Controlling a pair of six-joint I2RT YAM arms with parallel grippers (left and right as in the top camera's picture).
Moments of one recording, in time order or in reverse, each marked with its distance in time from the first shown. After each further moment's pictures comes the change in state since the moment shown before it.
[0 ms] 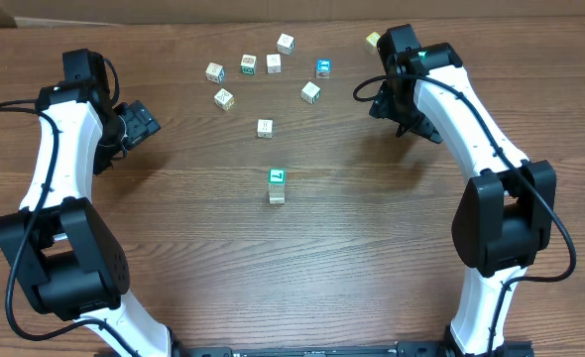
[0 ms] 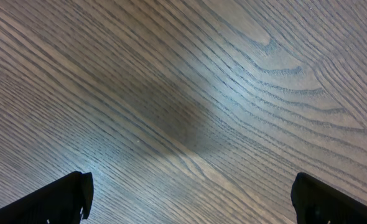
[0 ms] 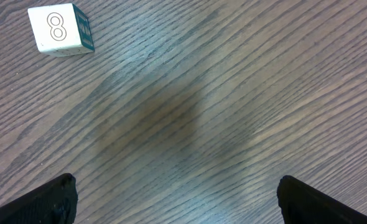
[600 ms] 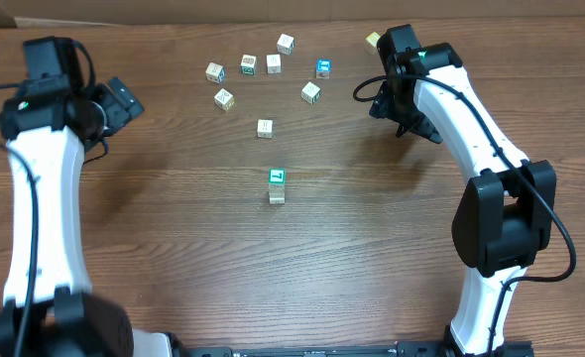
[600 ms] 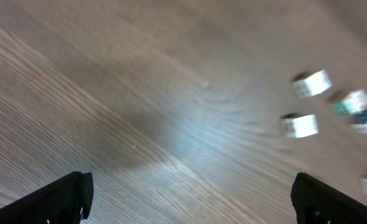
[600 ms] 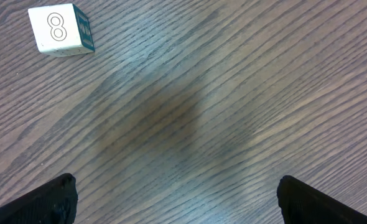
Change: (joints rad) left arm 0.000 -0.302 0.000 0.000 0.000 0.000; right arm 0.000 0.000 0.000 0.000 0.000 0.000
